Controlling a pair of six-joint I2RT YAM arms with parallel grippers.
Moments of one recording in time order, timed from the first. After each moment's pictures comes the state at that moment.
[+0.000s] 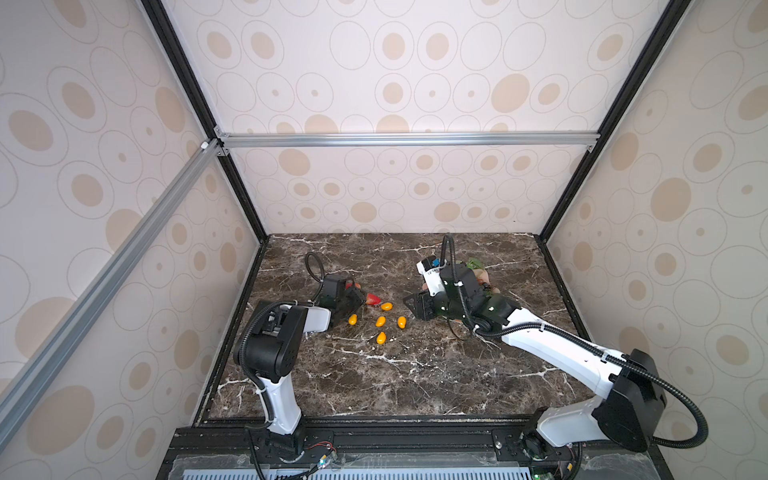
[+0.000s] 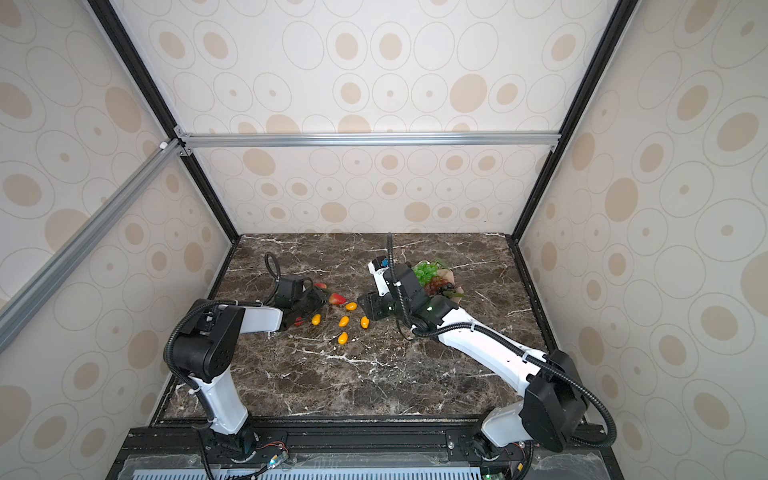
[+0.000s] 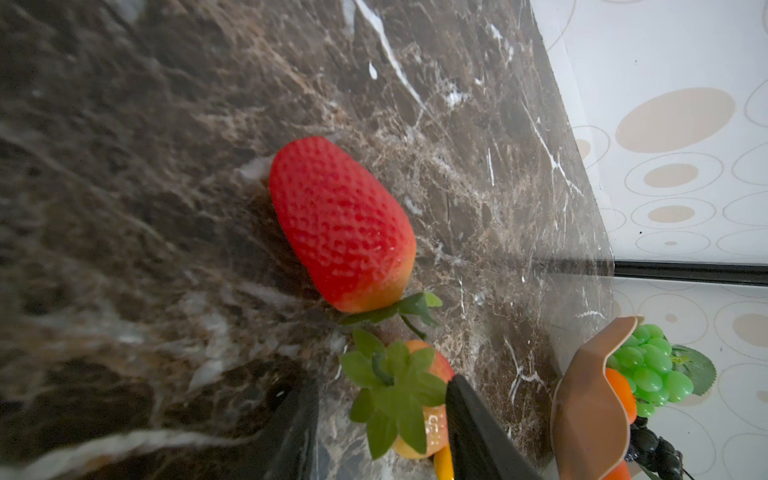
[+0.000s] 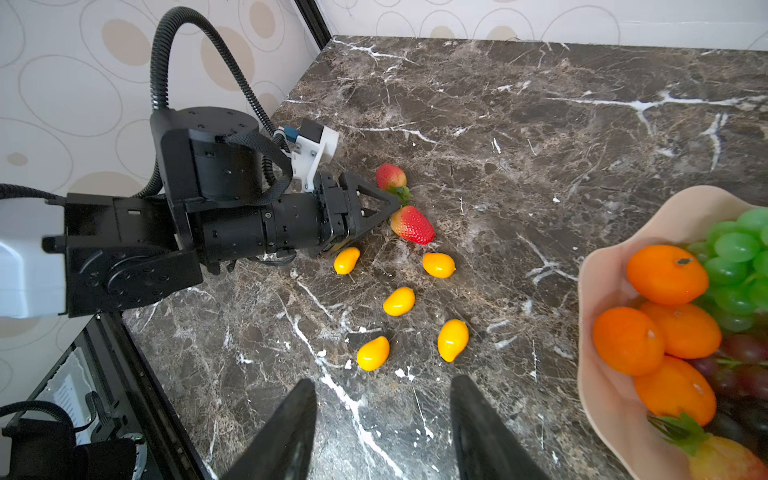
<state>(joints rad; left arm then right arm) -0.25 1.84 0.84 0.31 0.20 -0.97 0.74 1.40 1.11 -0.29 -0.09 0.36</state>
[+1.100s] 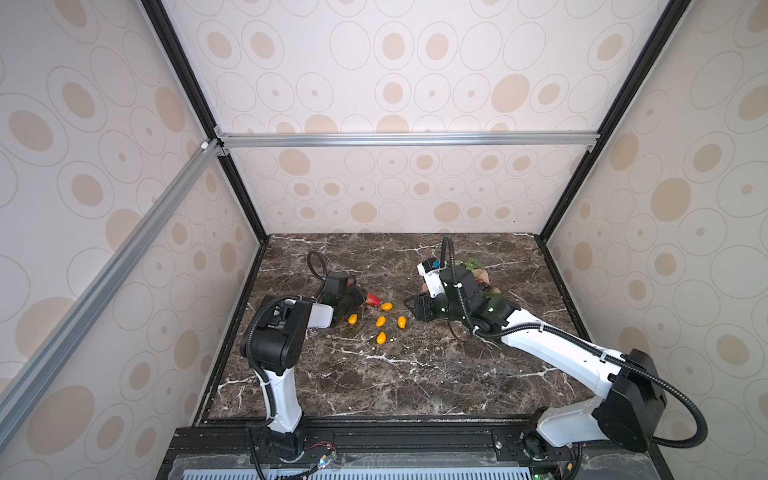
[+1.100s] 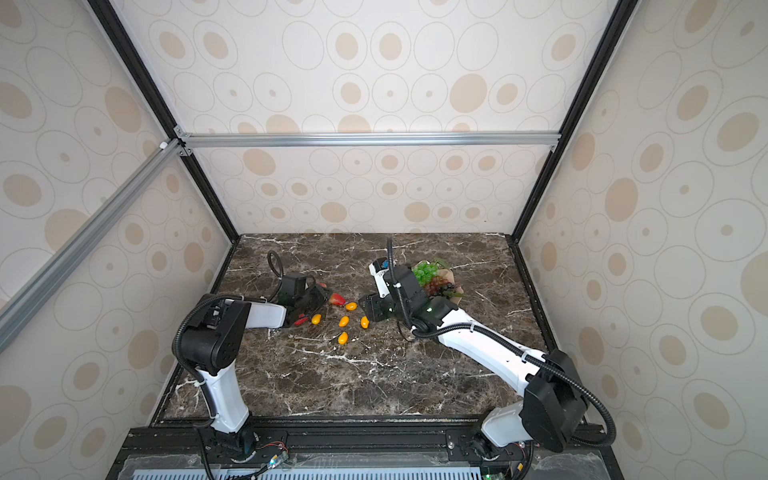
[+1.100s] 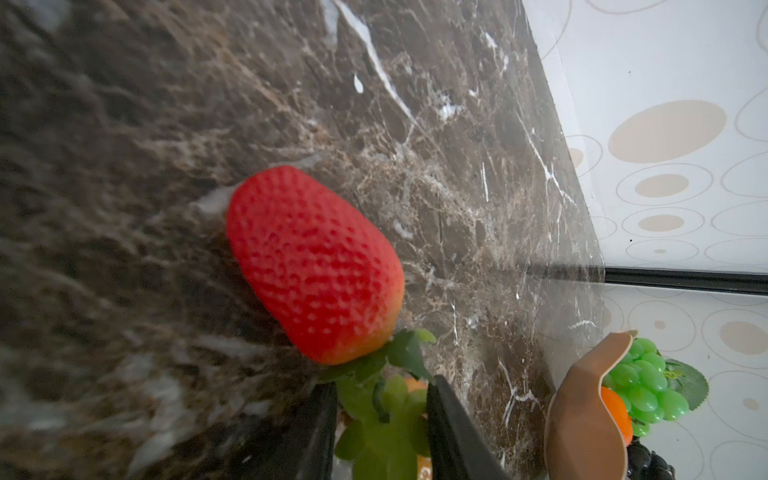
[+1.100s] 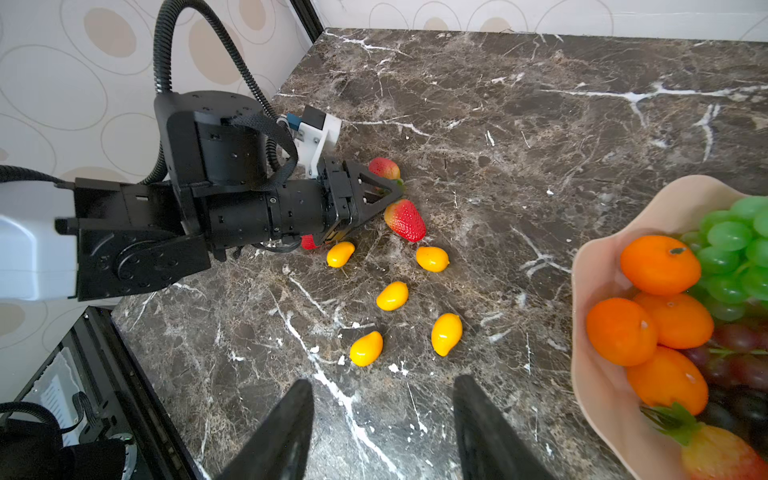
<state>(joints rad) -0.25 1.91 0.89 0.35 0.21 -0.98 0.74 1.40 1.10 -0.29 -0.08 0.36</state>
